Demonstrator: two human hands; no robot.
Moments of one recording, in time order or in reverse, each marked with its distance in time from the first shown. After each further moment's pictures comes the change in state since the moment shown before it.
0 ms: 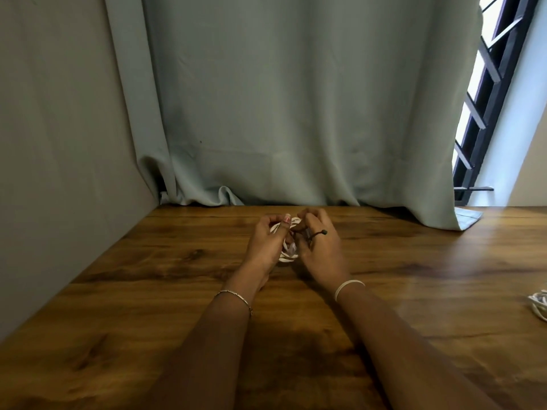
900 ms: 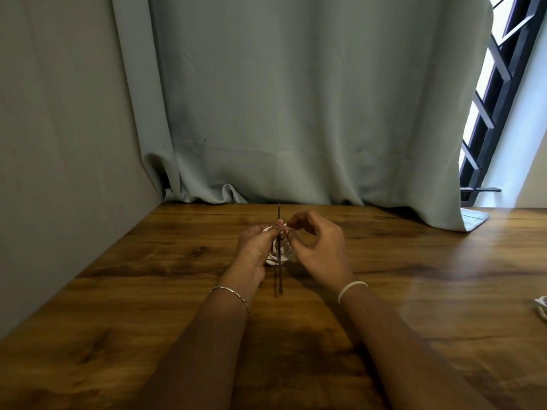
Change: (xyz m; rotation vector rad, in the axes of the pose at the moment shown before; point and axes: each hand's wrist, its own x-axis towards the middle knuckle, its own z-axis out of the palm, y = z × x) left_hand -0.001 0.003 -0.012 -0.210 0.115 -0.250; right_hand -0.001 -0.010 -0.002 0.115 0.016 -0.020
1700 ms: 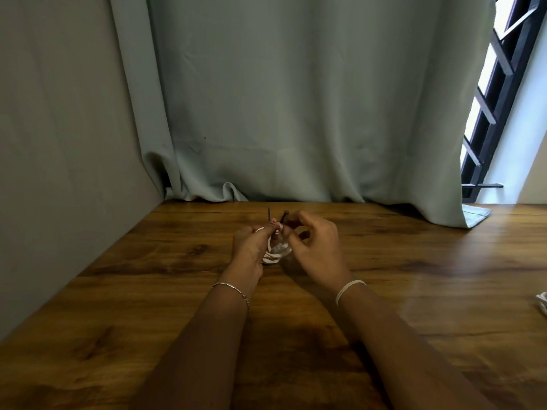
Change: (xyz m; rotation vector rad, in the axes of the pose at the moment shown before) left_hand 0.005 -0.004 -0.003 0.001 0.128 0.012; right_hand -0.004 -0.020 0.000 0.106 -0.016 -0.038
